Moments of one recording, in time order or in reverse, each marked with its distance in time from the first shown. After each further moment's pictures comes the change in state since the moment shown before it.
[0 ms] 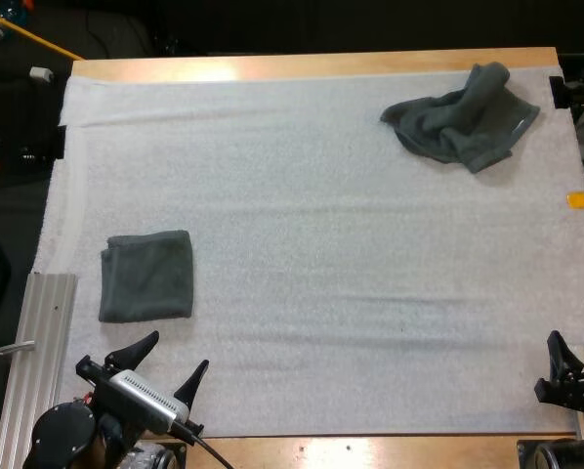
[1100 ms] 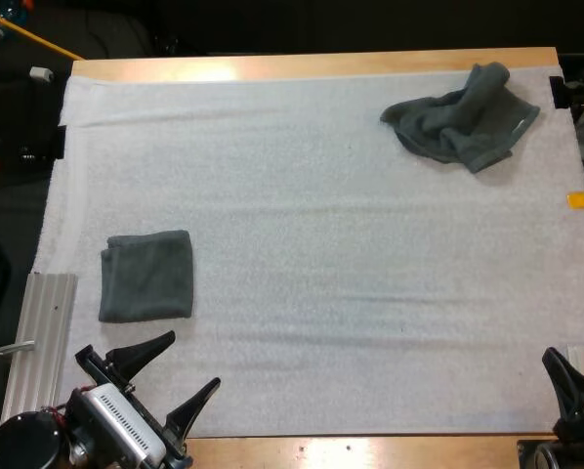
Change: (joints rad) left arm -0.169 0.142 -0.250 -0.023 0.138 -0.051; right arm 0.000 0.170 -0.363 0.126 -0.320 -0.017
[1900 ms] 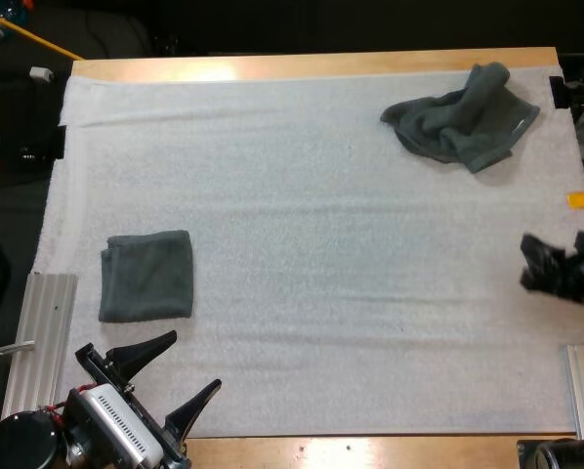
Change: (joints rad) left arm -0.011 0.007 -0.010 -0.006 0.000 -0.008; right arm 0.000 0.558 -0.015 -0.298 0.155 0.044
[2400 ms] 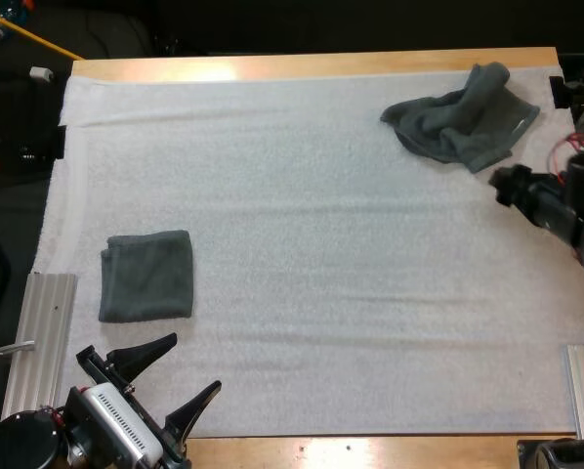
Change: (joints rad) left arm 0.000 0.000 0.000 0.020 0.000 -0.023; right arm 0.000 0.470 0.000 -0.347 0.085 0.356
